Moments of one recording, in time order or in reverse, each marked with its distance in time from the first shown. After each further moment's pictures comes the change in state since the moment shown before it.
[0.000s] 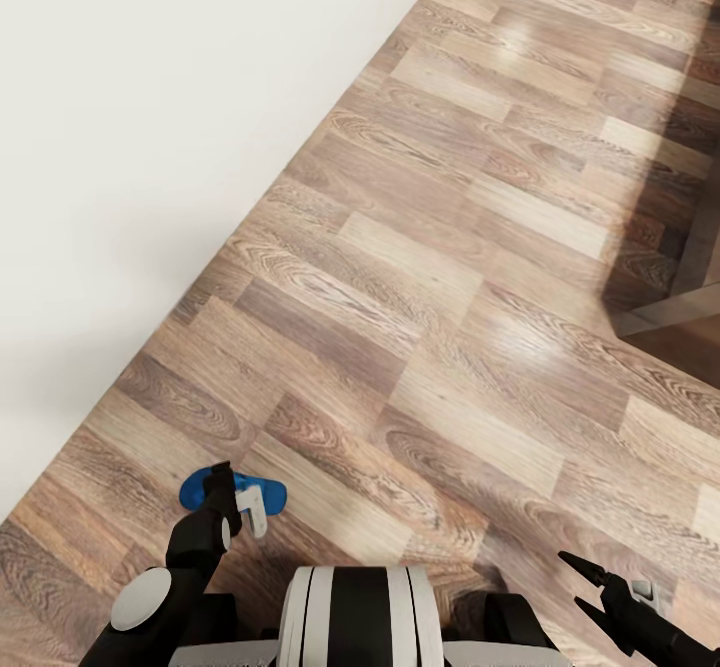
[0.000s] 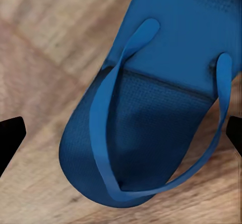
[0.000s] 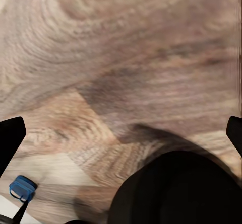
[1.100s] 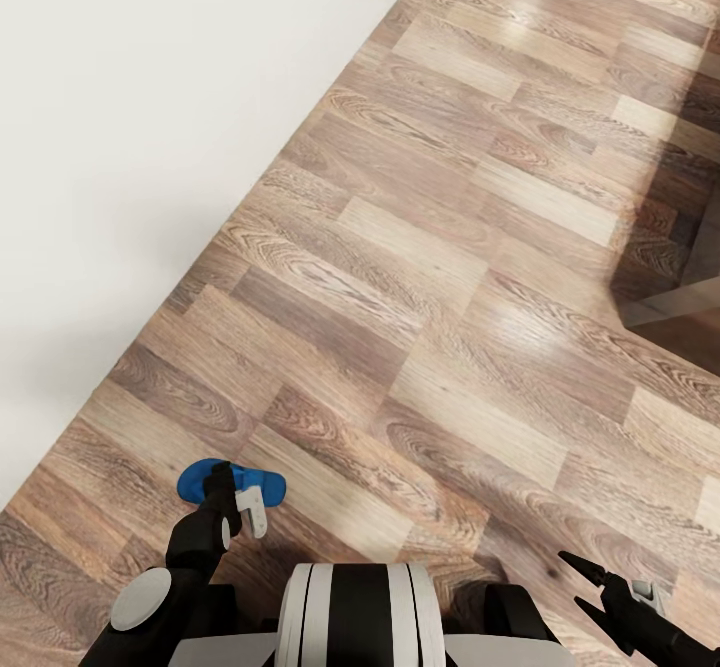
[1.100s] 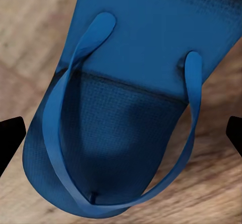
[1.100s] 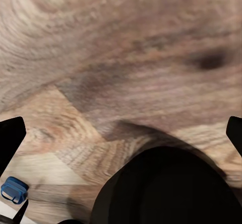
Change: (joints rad) left arm 0.000 0.000 0.000 0.000 0.000 0.000 0.000; right arm -0.001 -0.001 -0.001 0.000 0.000 0.000 0.000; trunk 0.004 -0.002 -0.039
